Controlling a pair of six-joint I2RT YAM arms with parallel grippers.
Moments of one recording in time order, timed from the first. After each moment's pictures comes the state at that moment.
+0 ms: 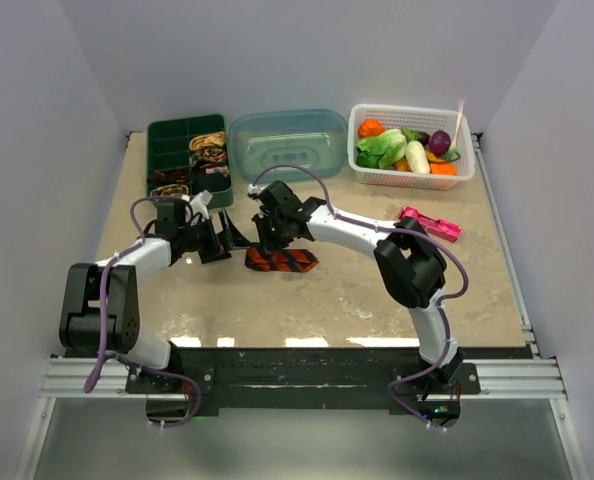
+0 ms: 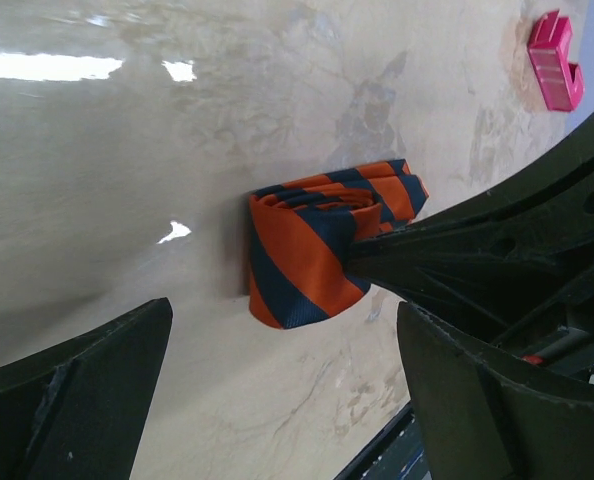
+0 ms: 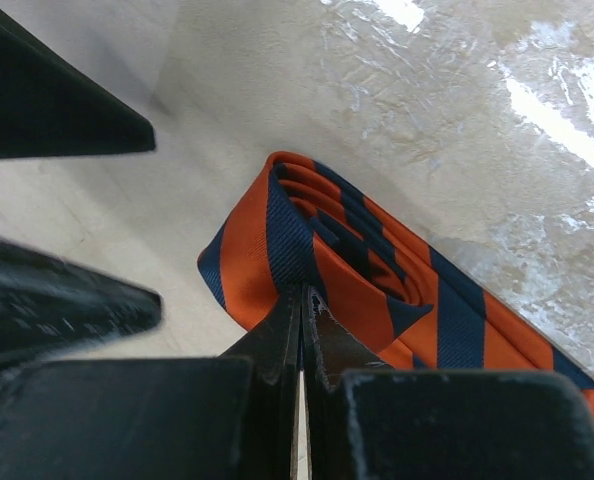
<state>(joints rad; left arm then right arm) -0.01 1.48 0.71 -0.11 0.67 -0.46 0.83 2.10 1.63 -0.46 -0.14 0.38</state>
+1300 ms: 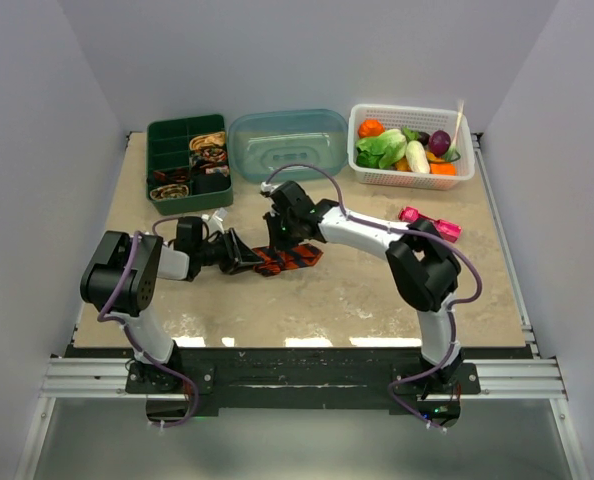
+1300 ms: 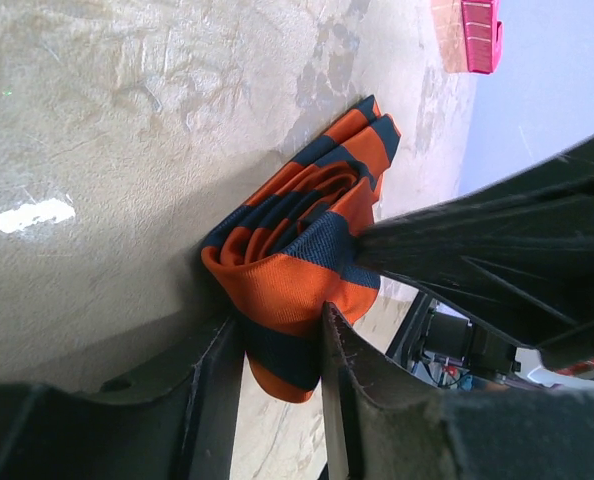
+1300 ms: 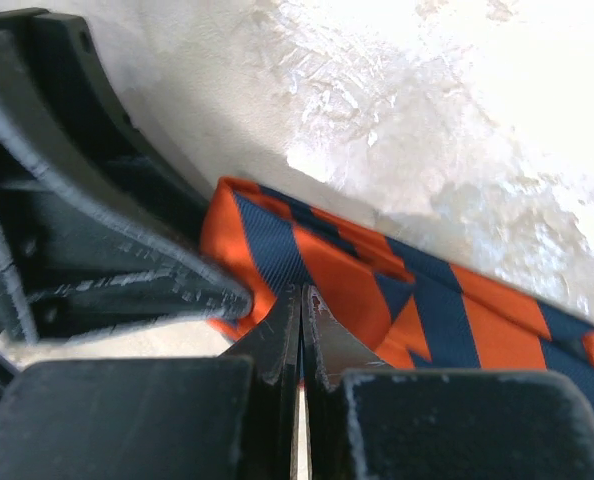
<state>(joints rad) -0.13 1.77 0.54 0.49 0.84 -0.75 0.80 2.04 1.52 -0.39 -0.12 0.40</state>
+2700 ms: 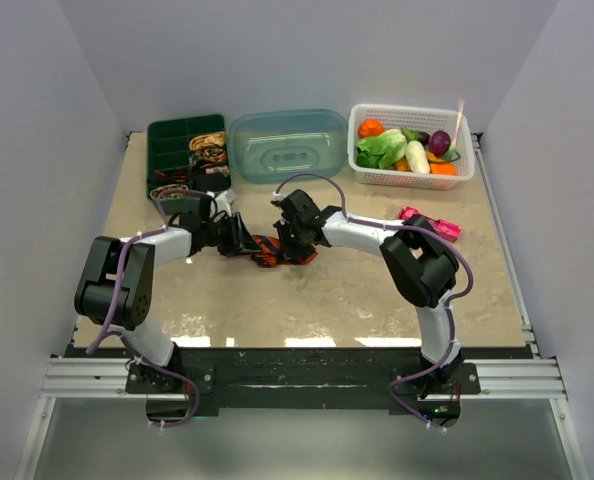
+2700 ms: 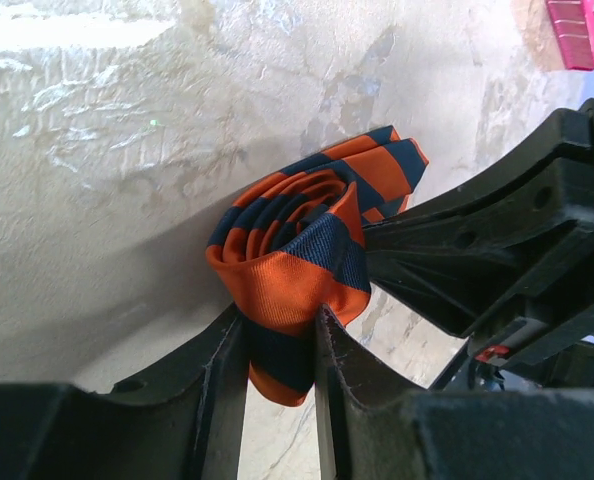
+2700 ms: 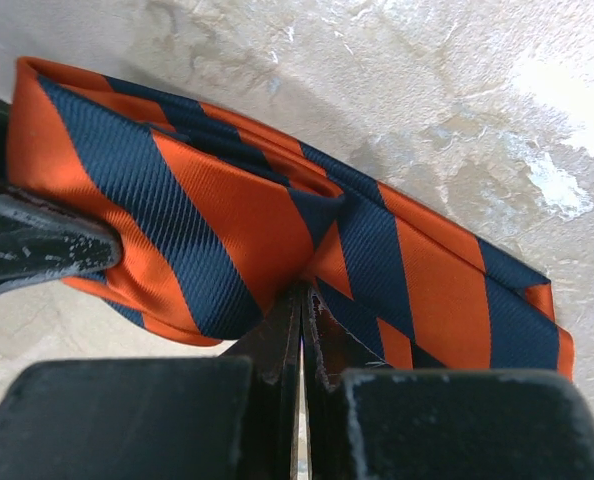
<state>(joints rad) -0.17 1.67 0.78 0.00 0.65 -0.51 0.77 2.04 1.41 -0.35 -0.12 0.40</state>
